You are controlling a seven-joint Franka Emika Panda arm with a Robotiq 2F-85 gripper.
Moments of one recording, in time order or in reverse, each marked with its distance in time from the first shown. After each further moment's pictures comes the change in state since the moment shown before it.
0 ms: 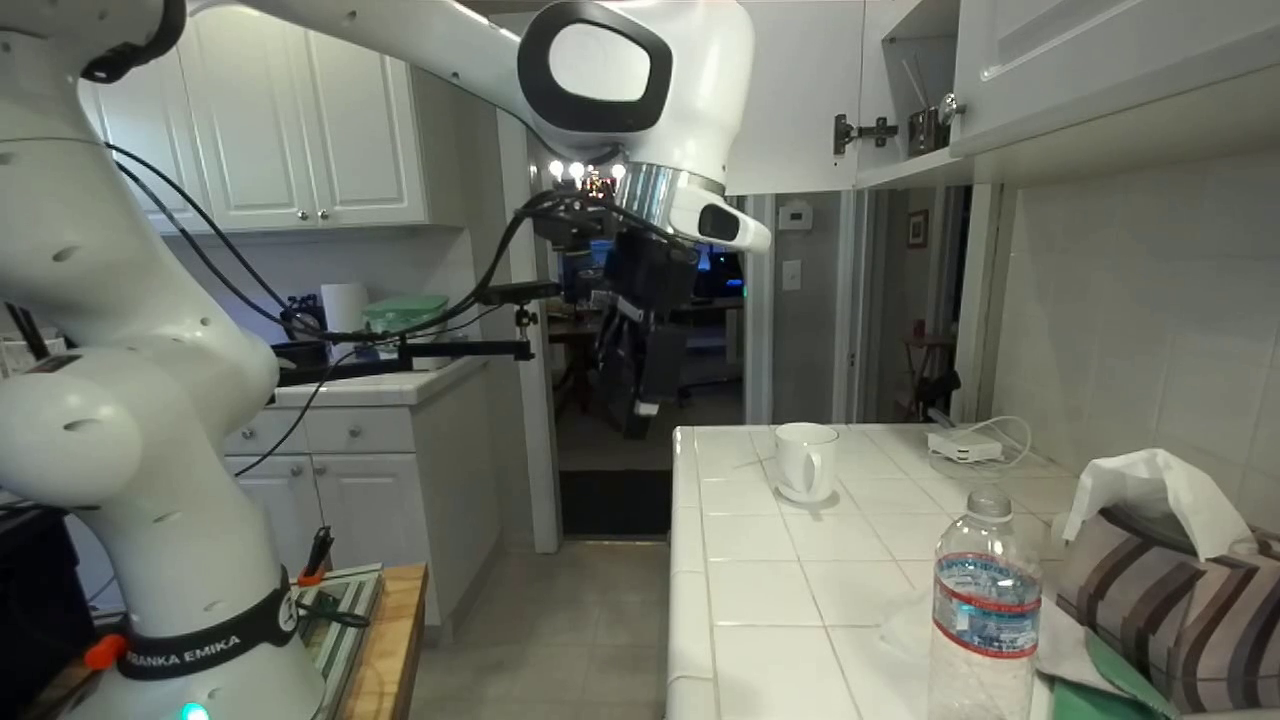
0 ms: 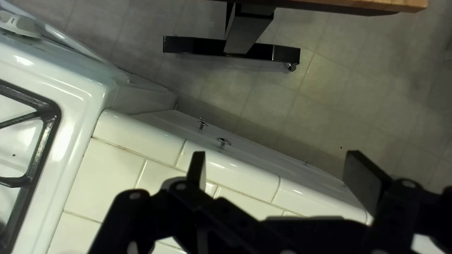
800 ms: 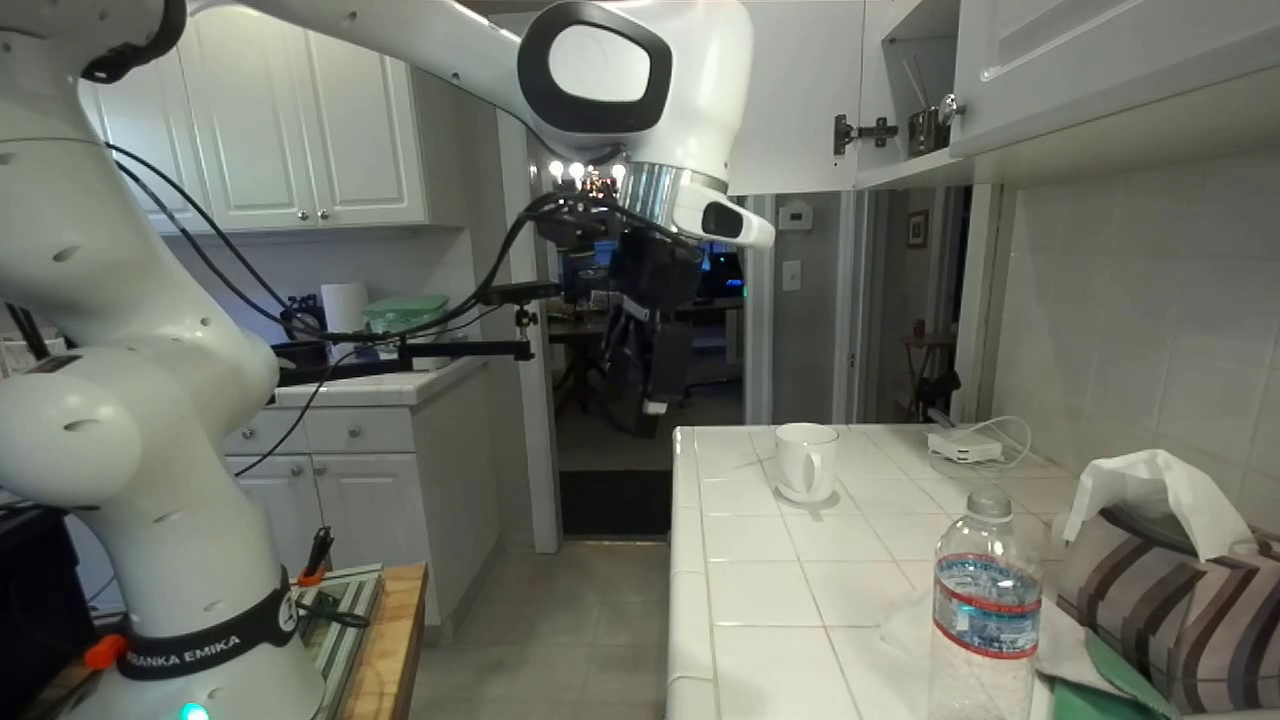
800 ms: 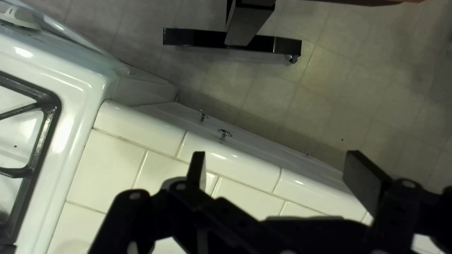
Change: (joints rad) arm 0.000 0.000 0.000 -0.002 0.004 0.035 0.004
